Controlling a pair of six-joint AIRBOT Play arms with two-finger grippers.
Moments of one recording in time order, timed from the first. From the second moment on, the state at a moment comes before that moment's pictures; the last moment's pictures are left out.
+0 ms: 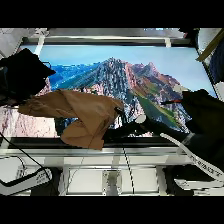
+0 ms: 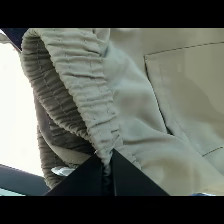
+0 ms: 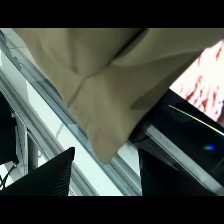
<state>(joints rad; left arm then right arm) 0.37 -1.27 1.24 1.60 -1.21 -1.48 0.63 -1.47 0.74 -0.31 0.83 1.02</state>
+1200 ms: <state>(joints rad) 0.37 -1.27 1.24 1.61 -1.21 -1.48 0.74 -1.62 0.89 -0.34 0.80 1.11</state>
